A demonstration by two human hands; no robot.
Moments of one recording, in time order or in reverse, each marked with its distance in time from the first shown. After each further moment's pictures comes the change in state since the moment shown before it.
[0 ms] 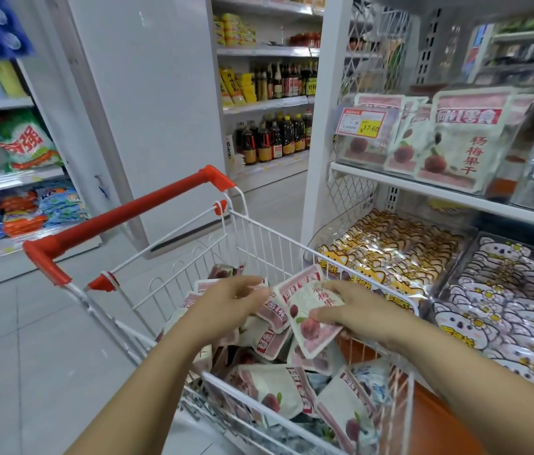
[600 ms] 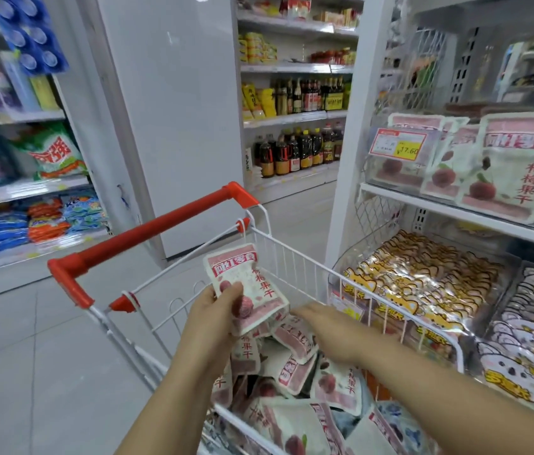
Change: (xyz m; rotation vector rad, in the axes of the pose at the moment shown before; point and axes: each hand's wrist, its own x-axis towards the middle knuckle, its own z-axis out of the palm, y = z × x) left_hand -0.001 -0.001 -0.013 -1.012 0.353 -0.172; right_hand 0.104 0.022 0.036 -0.886 -0.075 -0.309
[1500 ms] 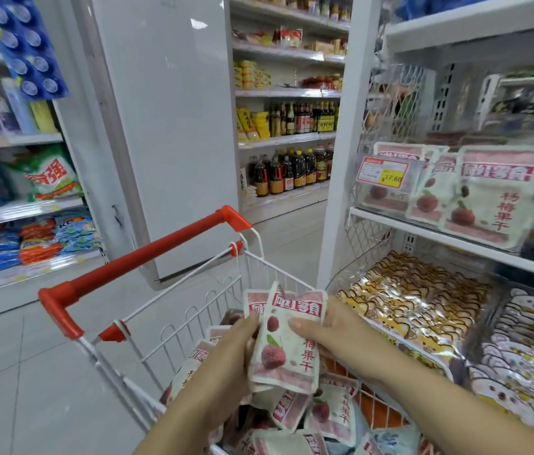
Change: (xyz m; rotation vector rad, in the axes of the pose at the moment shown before) left_hand -0.022 -0.001 0.015 0.096 -0.388 -0.170; right_hand -0.055 -0.048 -0.063 1.070 0.274 -0.017
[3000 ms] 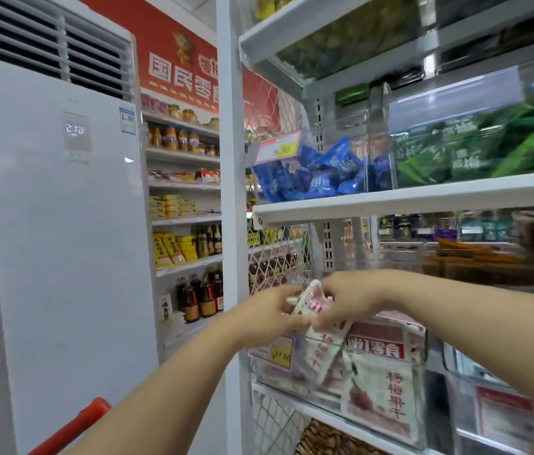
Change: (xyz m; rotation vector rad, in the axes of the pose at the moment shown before) left_hand 0.202 0.224 0.188 1.267 -0.298 0.607; right_hand 0.073 -0.185 -0.268 -1.257 0.109 0.270
